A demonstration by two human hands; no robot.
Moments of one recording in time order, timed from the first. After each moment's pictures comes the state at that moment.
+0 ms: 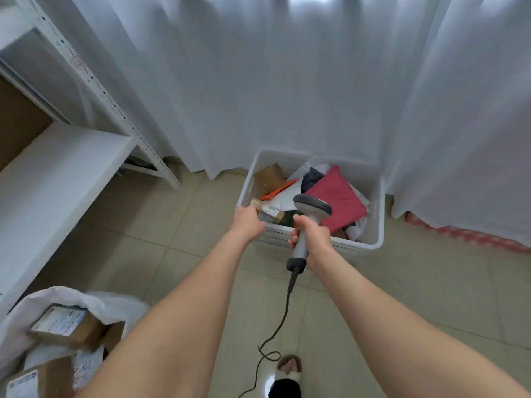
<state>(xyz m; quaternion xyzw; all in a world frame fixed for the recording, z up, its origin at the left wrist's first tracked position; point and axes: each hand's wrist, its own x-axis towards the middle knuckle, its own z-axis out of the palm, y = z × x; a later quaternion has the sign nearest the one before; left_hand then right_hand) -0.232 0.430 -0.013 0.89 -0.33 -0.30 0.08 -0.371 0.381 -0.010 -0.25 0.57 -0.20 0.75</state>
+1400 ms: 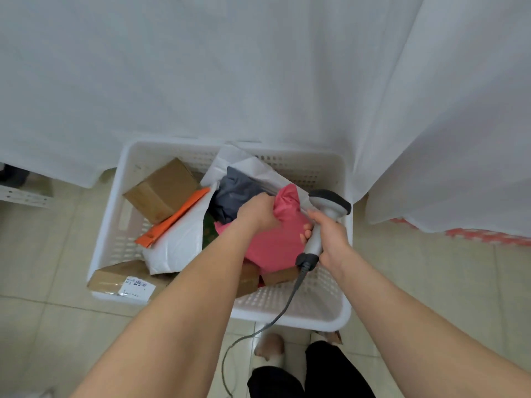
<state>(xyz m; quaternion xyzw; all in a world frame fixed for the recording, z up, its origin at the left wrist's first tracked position) -0.264 -0.007 -0.351 0.77 -0.51 -0.39 -0.04 -0.420 -0.020 -0.321 -0.12 0.65 -0.20 0.73</state>
